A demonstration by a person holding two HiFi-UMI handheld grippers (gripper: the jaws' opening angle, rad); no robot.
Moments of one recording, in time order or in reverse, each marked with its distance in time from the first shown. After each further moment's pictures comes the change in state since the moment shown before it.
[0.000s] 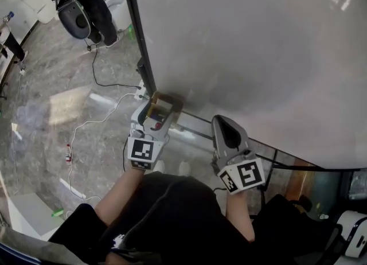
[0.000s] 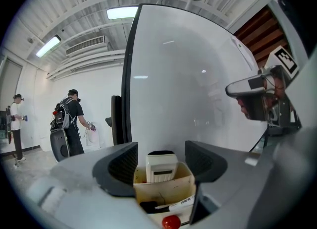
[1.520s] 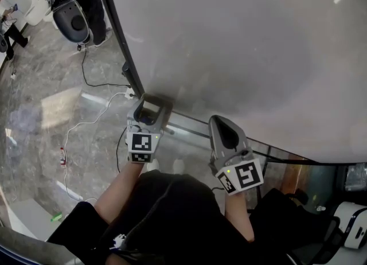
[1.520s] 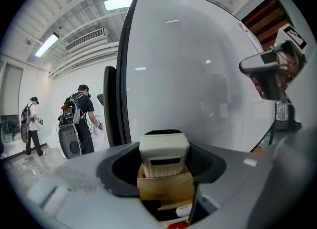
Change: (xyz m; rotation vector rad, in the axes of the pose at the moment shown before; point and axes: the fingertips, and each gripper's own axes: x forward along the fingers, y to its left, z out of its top) left arm 0.040 0.006 -0.034 -0.028 0.091 0.053; right arm -0.004 -0.021 0.001 -0.014 0.030 -0.039
